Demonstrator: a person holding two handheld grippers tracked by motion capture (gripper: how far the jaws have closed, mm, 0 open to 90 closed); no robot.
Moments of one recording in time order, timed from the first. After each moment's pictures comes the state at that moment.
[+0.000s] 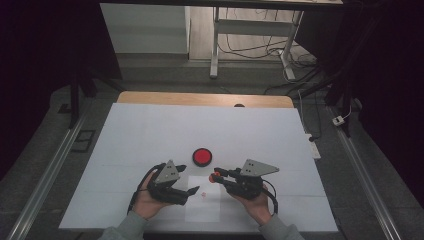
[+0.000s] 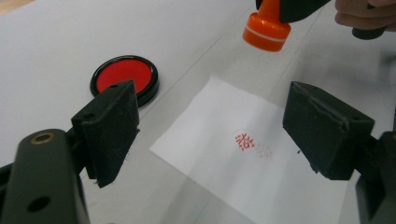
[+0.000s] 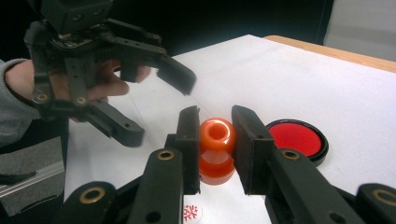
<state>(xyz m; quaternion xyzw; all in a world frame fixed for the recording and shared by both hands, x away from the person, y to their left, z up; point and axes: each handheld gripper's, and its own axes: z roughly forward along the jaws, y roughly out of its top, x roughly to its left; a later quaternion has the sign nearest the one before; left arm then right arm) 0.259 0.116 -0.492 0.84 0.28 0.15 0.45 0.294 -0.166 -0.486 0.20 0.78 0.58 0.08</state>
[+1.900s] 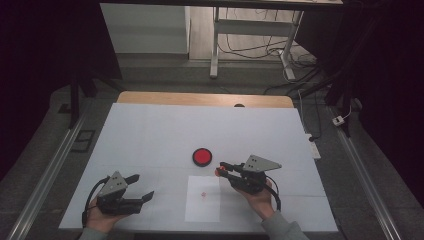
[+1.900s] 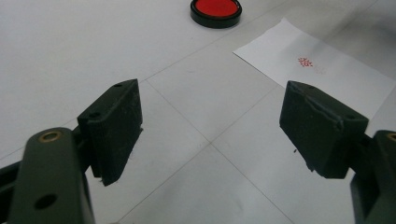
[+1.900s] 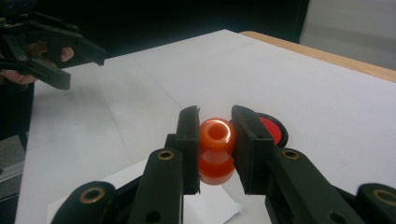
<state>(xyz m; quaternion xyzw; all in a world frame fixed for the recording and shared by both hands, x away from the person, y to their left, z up) 0.215 0.223 -0.511 0.79 0.39 0.17 0.44 0.309 -0.175 -0.488 0.21 0.79 0.56 0.12</state>
